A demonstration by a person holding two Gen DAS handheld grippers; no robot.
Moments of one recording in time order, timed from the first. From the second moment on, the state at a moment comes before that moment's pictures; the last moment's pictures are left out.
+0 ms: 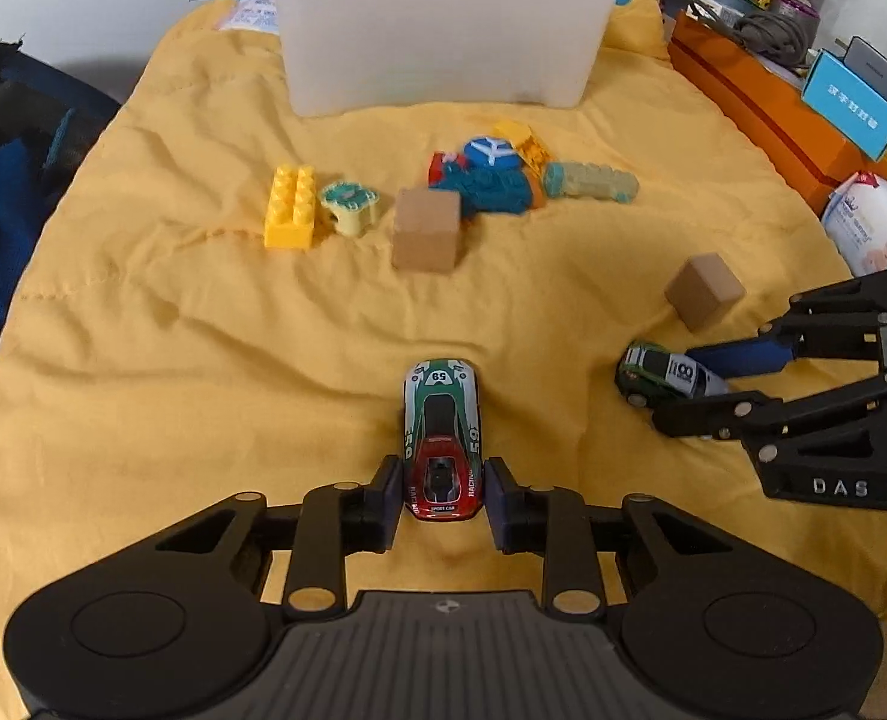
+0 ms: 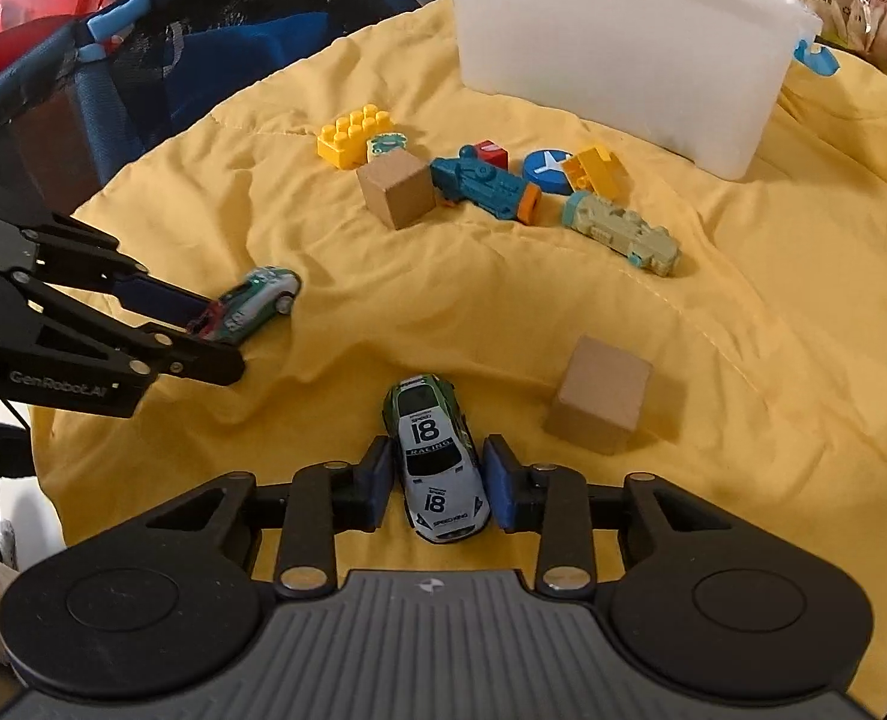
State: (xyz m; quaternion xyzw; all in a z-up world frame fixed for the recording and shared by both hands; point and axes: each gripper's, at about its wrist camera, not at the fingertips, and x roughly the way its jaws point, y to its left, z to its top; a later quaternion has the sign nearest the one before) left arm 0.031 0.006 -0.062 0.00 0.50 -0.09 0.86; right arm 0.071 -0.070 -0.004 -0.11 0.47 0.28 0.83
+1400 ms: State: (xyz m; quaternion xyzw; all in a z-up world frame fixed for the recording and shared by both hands) left arm 0.276 0.016 0.060 0.03 0.38 -0.07 0.92; right arm 0.296 -0.068 0.123 -0.08 0.34 0.13 0.93
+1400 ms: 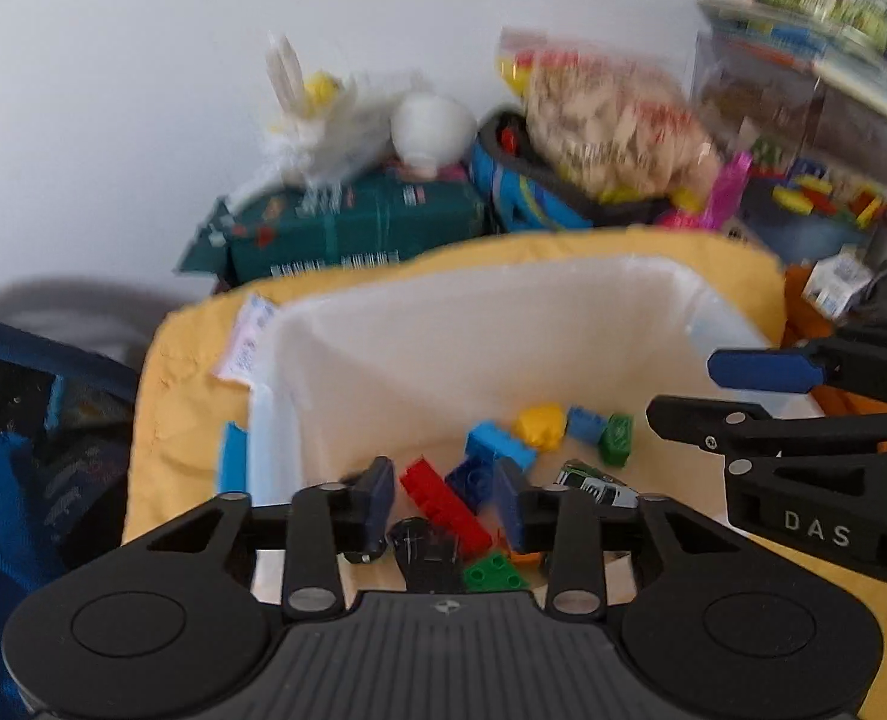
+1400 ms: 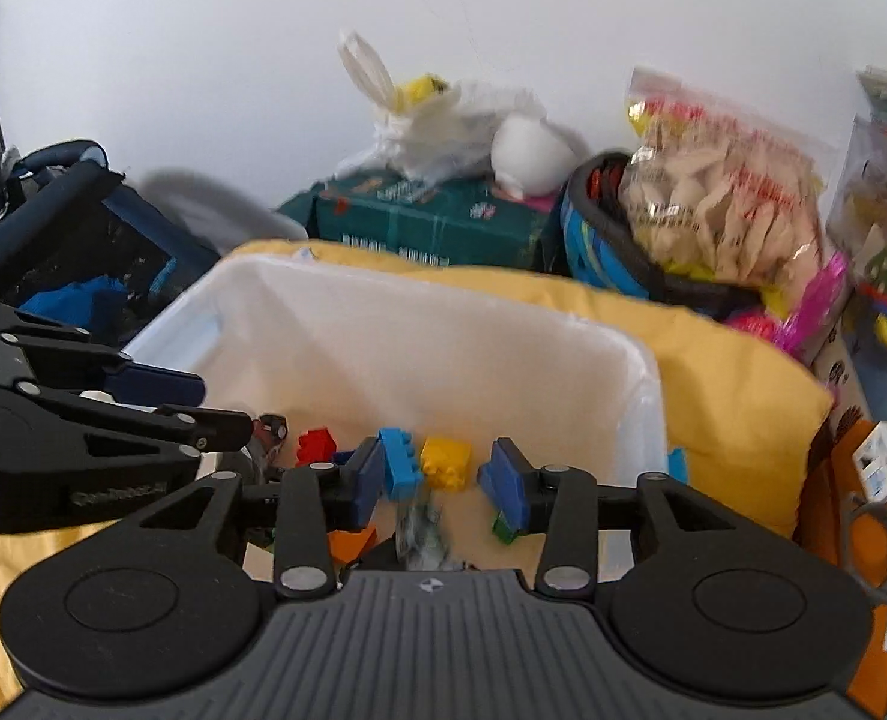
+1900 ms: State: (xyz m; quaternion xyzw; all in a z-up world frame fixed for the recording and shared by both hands) left arm 0.104 0.029 0.020 0.01 0.36 -0.07 0.93; right arm 0.158 -0.100 0.093 -0.05 0.37 0.20 0.91
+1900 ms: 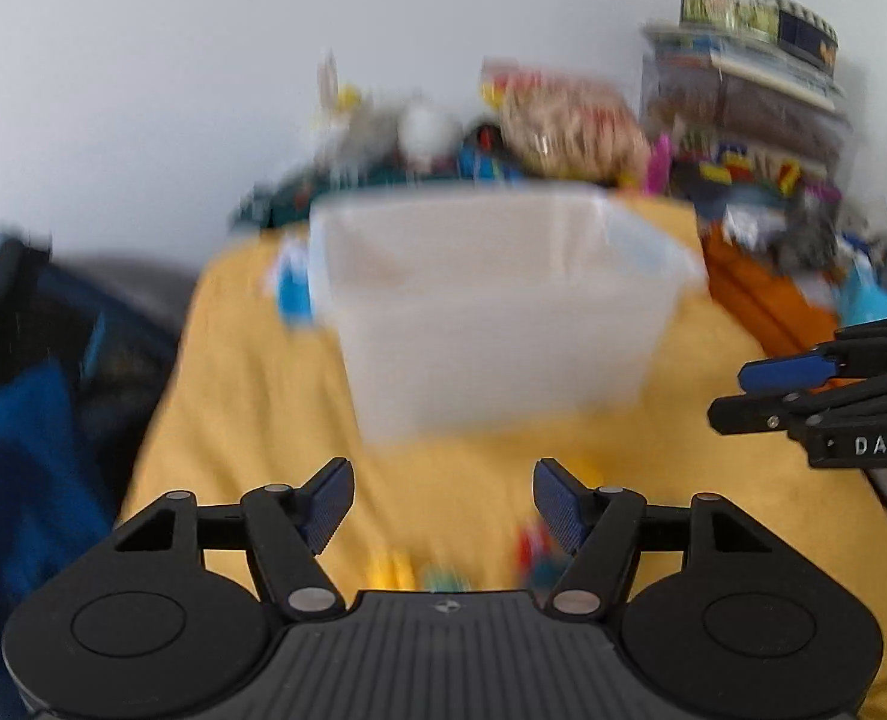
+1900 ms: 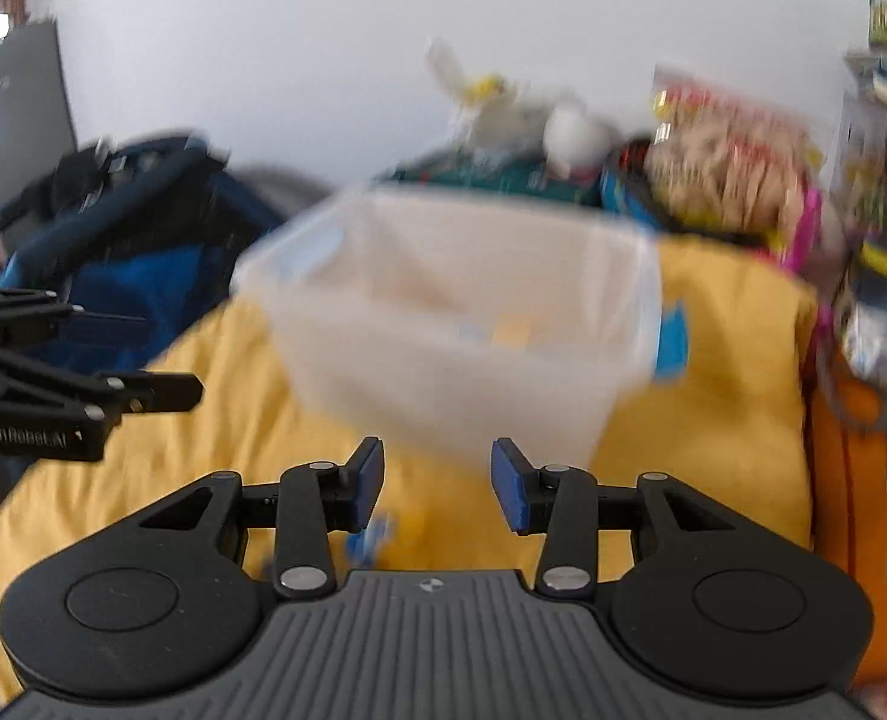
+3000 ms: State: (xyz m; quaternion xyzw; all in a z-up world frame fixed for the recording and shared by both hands) left arm 0.068 -0.007 -0.055 0.00 0.46 -0.11 0.88; right arm 0.098 -0.102 0.001 -0.03 0.47 0.15 0.87
